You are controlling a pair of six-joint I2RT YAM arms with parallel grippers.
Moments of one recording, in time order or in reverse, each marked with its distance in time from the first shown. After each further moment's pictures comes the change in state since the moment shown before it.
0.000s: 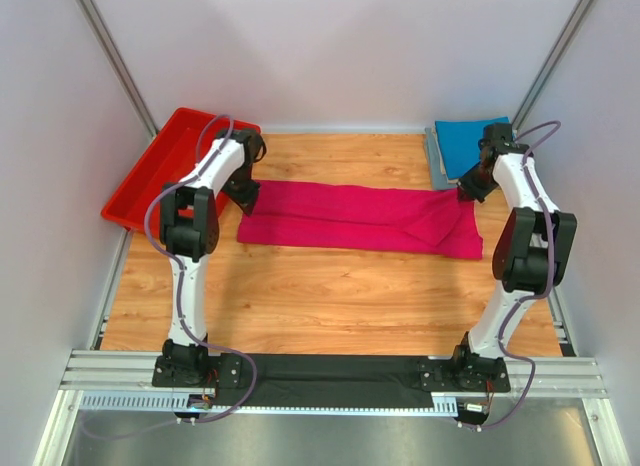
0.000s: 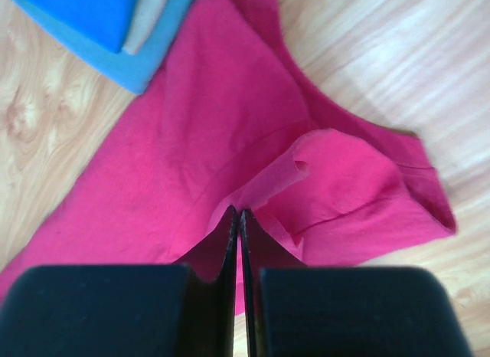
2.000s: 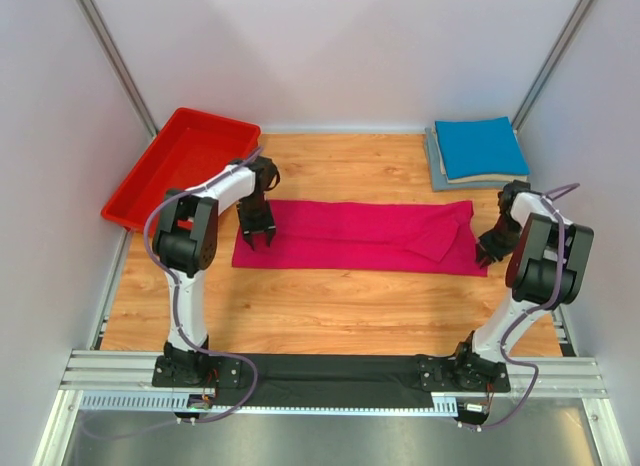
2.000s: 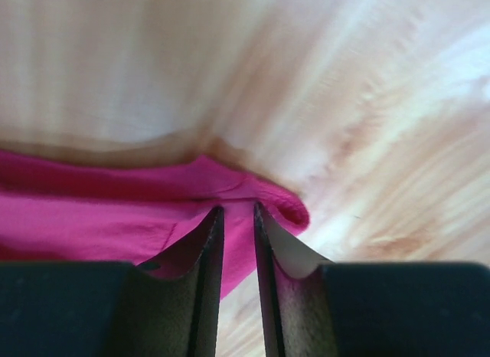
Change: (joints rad) left arm -0.099 -0.151 -0.399 0.253 0.195 0.671; right arm -0.196 -0.064 -0.423 -0.002 0.053 0.012
